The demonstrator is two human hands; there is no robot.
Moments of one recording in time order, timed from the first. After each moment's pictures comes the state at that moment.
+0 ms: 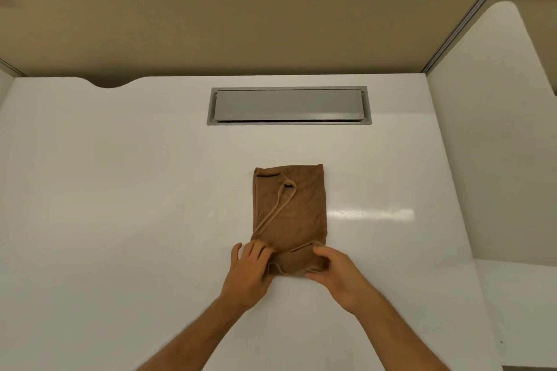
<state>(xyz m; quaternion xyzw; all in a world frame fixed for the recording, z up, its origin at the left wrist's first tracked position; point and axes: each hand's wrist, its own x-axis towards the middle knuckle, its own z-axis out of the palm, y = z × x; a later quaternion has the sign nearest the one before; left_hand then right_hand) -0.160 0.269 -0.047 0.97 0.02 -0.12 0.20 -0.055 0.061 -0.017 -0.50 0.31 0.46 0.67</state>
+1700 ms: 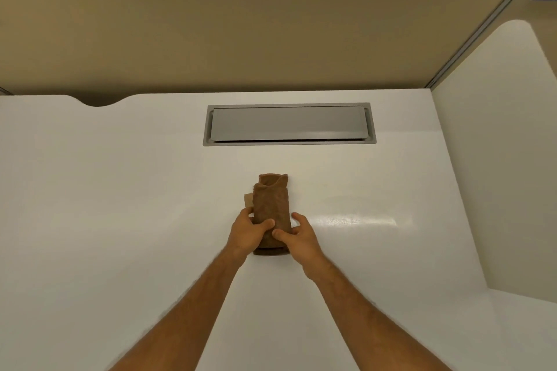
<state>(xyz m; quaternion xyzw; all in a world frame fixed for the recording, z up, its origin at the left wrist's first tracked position) -0.005 0.320 -0.028 0.70 0.42 -0.16 0.55 0.026 0.175 -0.036 -0.72 0.13 0.40 0.55</state>
